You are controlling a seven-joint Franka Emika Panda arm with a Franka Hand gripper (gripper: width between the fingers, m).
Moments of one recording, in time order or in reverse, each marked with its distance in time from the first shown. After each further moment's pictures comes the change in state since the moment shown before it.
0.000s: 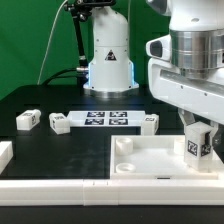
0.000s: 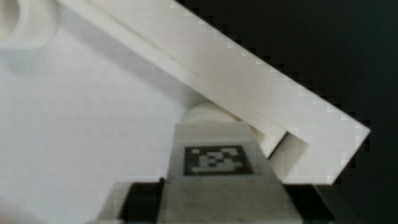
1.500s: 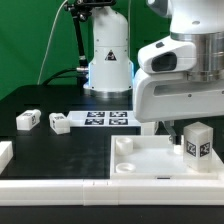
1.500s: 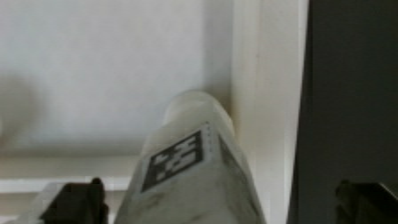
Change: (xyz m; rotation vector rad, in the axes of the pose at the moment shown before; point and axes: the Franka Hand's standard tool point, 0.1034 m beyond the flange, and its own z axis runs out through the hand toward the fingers) arm 0.003 -0.001 0.003 0.000 0.003 -1.208
